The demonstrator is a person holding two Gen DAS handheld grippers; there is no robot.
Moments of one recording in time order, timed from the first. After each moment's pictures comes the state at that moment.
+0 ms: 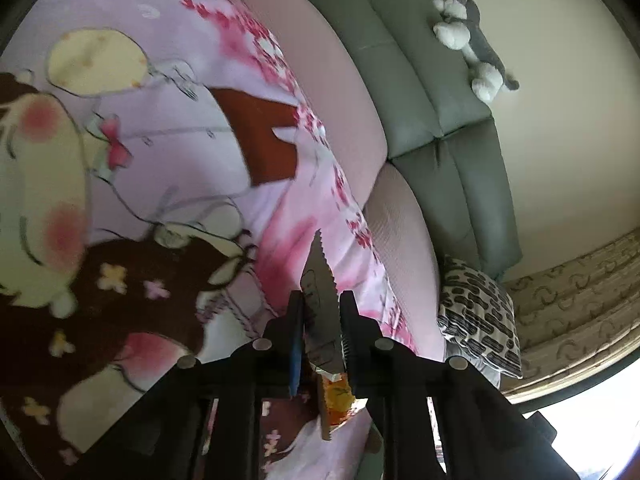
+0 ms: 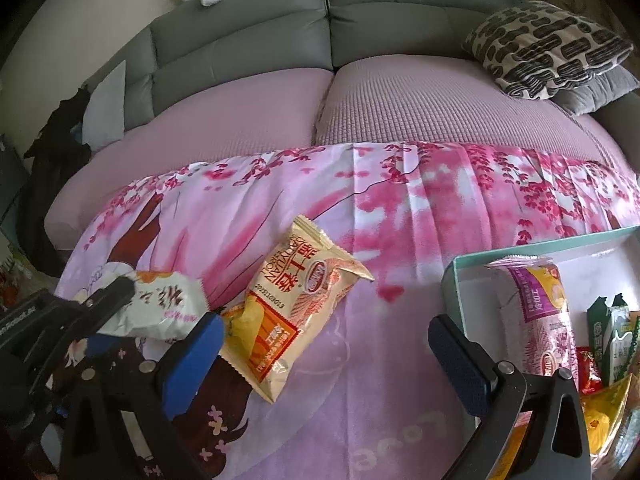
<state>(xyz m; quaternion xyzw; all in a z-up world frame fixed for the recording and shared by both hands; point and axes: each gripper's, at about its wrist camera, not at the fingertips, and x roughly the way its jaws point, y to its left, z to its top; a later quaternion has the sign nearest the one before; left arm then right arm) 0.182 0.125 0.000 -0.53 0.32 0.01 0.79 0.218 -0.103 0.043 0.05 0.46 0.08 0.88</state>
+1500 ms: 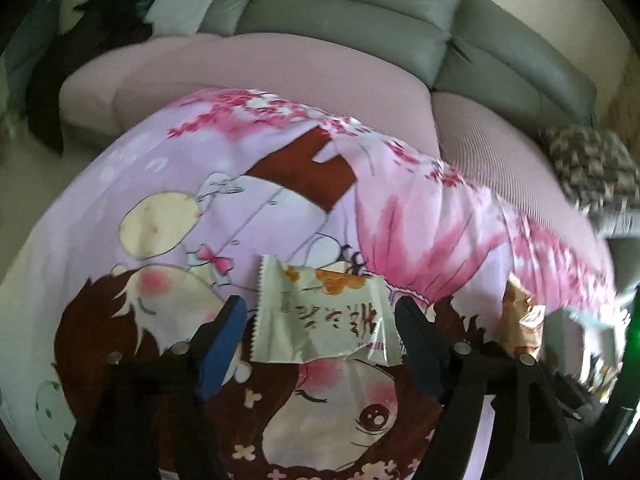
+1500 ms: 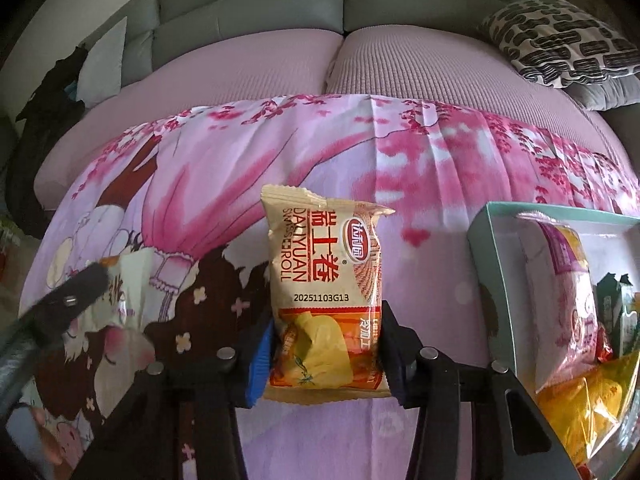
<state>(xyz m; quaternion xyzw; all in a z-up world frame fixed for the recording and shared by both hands) 0.178 0.109 0.035 -0.16 0.44 0.09 0.88 0.203 -0.084 0.021 0.00 0.51 0.08 0.86</state>
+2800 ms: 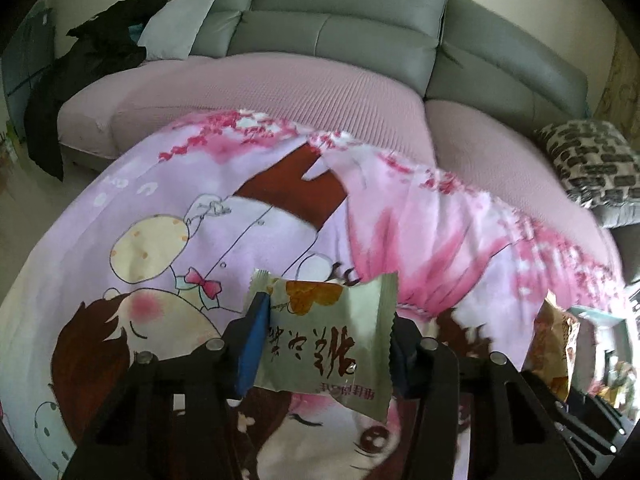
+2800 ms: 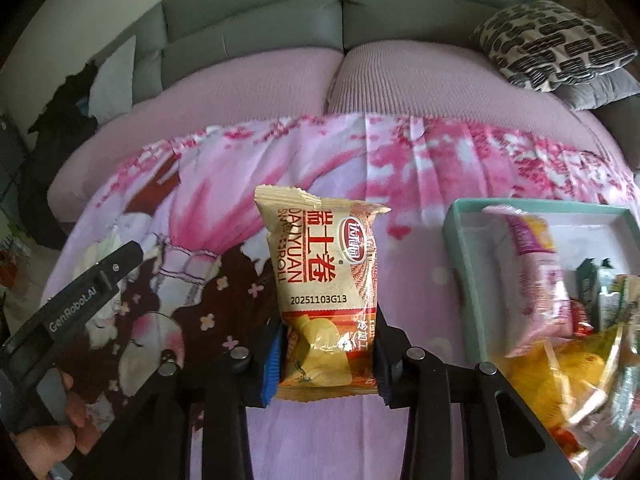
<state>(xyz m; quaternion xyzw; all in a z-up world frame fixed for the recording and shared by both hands) 0.182 0.101 0.042 -0.14 0.41 0.10 0.90 0.174 -0.104 0.060 0.03 0.47 0.09 0.88</state>
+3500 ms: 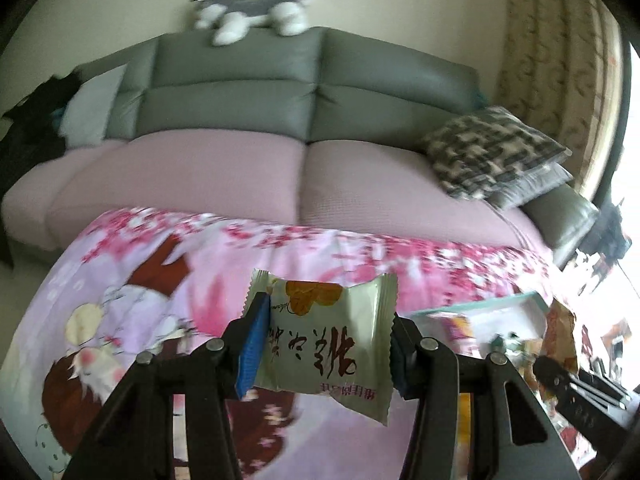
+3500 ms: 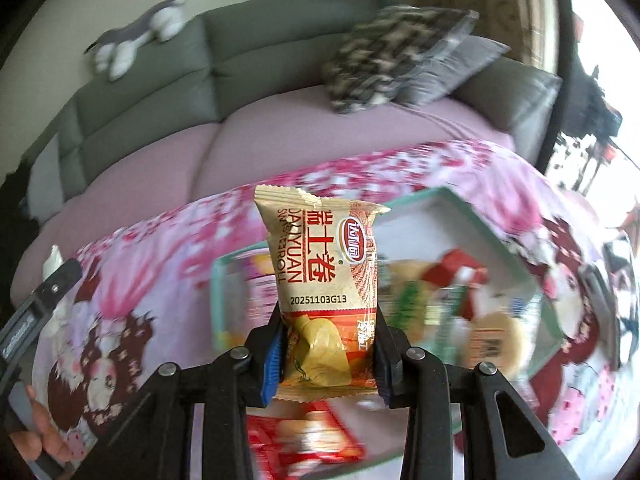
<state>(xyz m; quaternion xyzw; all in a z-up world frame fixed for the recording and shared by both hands) 0.157 -0.024 0.128 -0.06 0.32 -0.06 0.94 0.115 -0.289 0.123 0.11 0.42 -0.09 0.90</state>
